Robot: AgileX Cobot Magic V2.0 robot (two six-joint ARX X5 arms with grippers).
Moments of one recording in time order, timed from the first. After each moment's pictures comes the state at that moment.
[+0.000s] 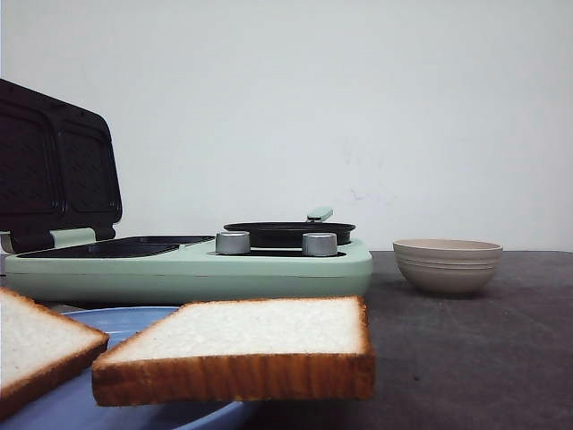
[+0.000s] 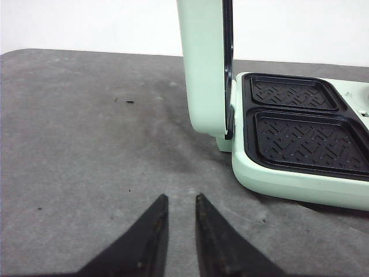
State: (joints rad) left arm 0.07 0.01 0.03 -0.18 0.03 -0.02; right arm 0.04 0.01 0.02 -0.17 0.03 -0.05
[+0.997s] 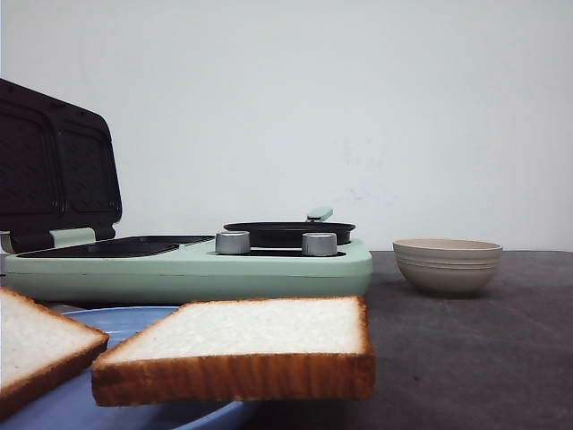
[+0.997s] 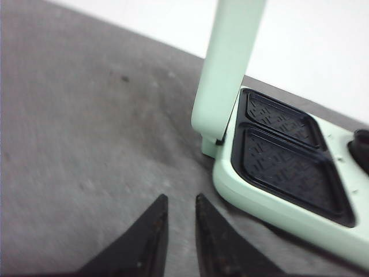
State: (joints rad) left arm 0.07 0.01 0.05 -0.22 0.04 -0.40; right arm 0.04 0.01 0.02 -0.13 -0.08 0.25
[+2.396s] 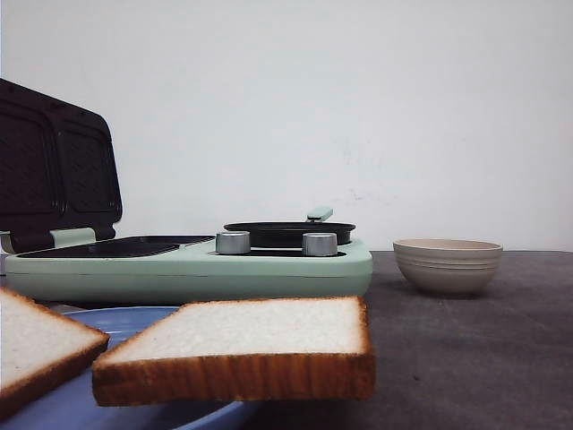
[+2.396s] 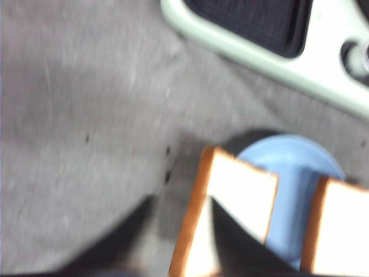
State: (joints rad) left arm 0.07 0.79 0.83 -1.08 0.31 -0.22; right arm 0.04 0.64 0.67 -0.77 -0.49 0.33
